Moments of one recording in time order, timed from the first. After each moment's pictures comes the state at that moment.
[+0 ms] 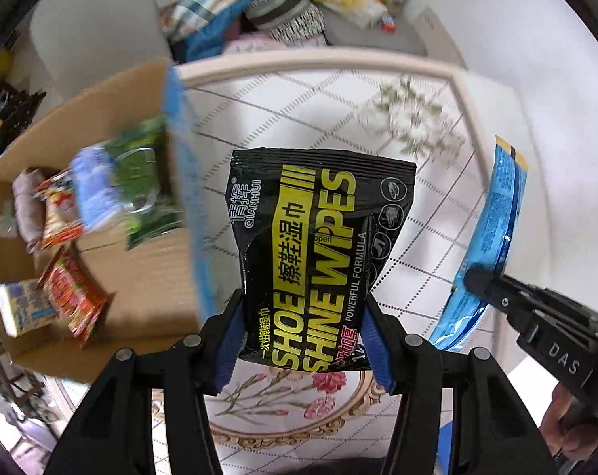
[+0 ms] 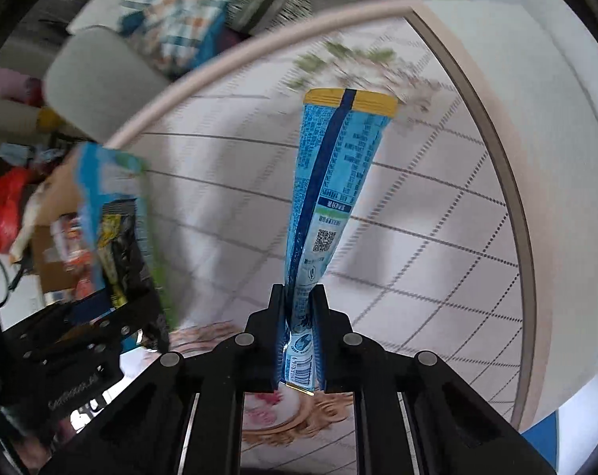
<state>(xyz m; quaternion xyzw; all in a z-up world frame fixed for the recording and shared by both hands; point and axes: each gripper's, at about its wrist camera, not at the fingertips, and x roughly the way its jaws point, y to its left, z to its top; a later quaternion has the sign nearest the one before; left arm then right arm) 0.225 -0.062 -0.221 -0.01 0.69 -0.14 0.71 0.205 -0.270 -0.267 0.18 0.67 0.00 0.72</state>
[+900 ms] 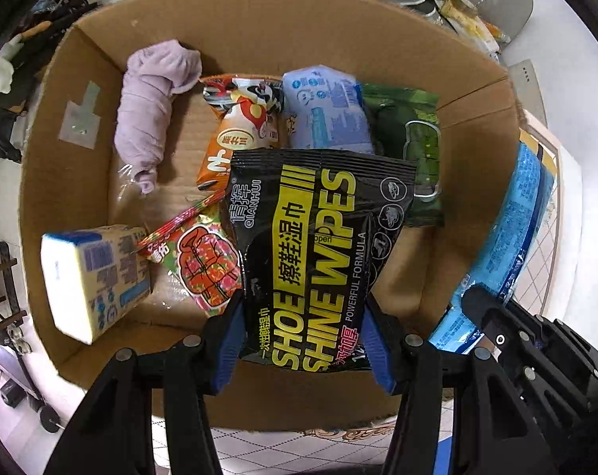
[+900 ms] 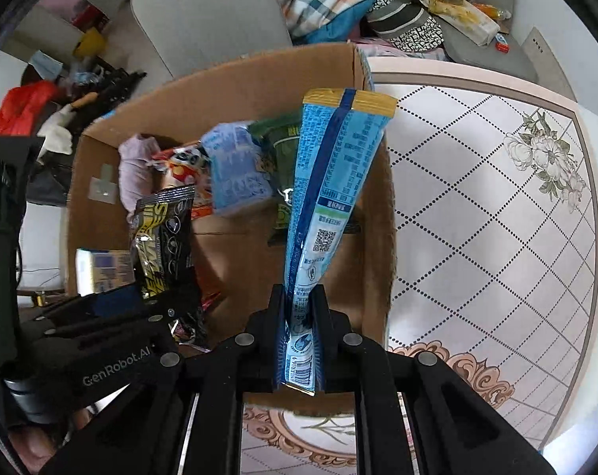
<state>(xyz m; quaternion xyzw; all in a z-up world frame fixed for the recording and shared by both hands) 0.268 0.130 -0.283 -0.09 0.75 -0.05 0.66 0.255 -0.009 -0.276 0.06 0.69 0.05 0.72</state>
